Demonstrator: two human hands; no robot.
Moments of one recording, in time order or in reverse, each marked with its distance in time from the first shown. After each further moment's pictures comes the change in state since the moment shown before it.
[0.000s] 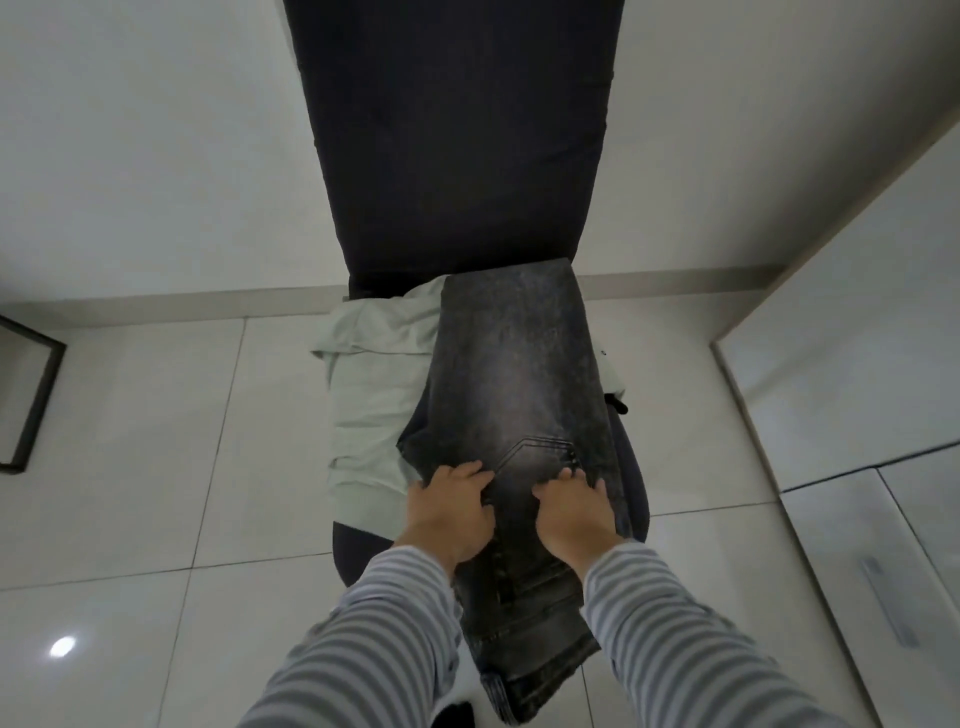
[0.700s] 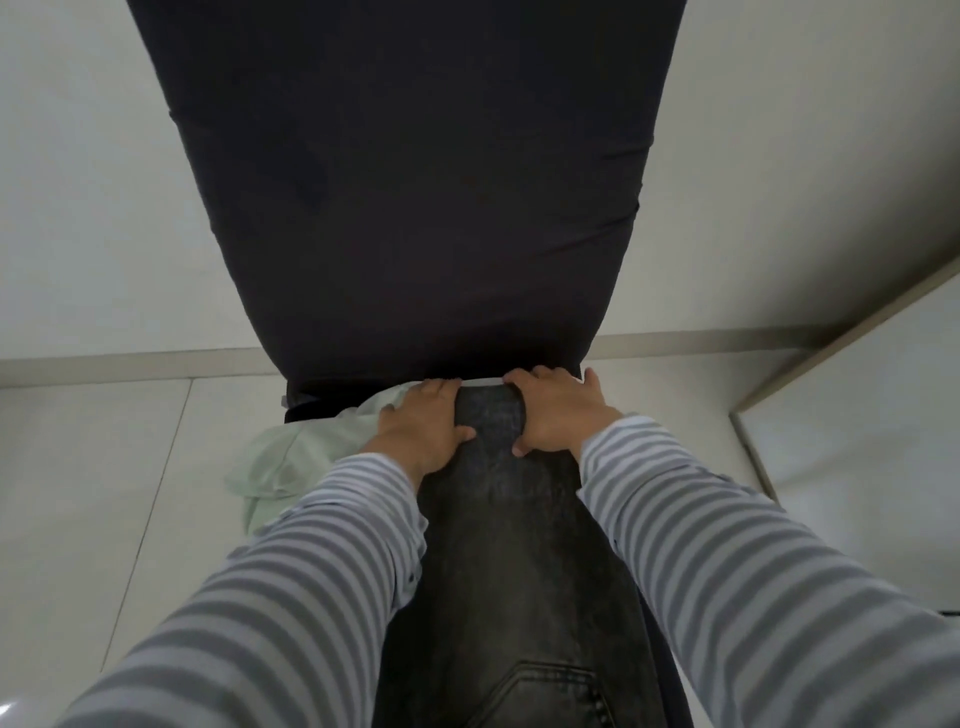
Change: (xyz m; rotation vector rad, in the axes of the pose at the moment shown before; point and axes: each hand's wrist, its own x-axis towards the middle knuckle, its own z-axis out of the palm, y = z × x) left_hand 0.250 -0.013 -0.145 -0.045 0.108 0.006; right_hand 0.217 -0.006 -0.210 -0.091 0.142 -0.192
